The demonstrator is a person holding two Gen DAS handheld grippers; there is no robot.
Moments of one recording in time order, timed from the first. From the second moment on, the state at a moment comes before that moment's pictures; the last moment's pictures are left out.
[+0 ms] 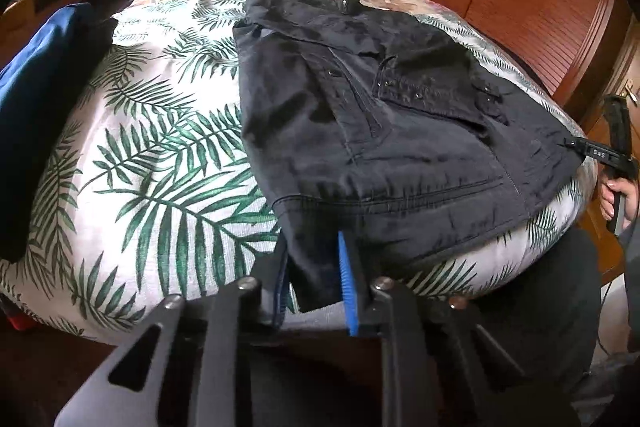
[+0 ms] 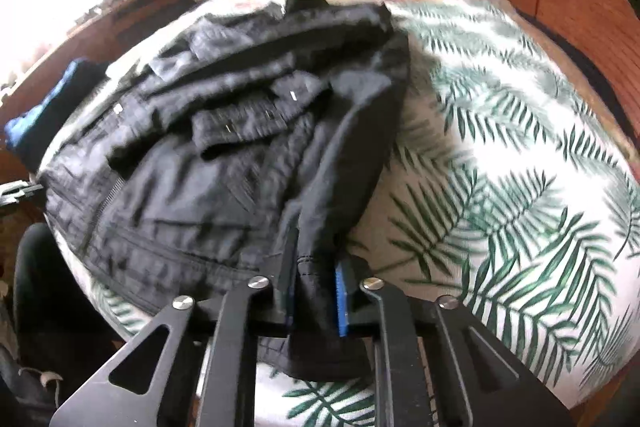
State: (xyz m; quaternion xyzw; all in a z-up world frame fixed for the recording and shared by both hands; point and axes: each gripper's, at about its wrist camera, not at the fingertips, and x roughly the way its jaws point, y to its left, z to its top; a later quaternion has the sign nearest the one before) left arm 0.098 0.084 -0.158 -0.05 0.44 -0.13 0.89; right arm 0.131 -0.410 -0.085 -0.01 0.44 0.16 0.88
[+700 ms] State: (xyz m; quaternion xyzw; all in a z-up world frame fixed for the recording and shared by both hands) left arm 0.098 0.080 -0.163 -0.04 0.45 -0.11 0.89; right arm 0.120 -0.424 -0.109 0.01 0.47 0.13 0.87
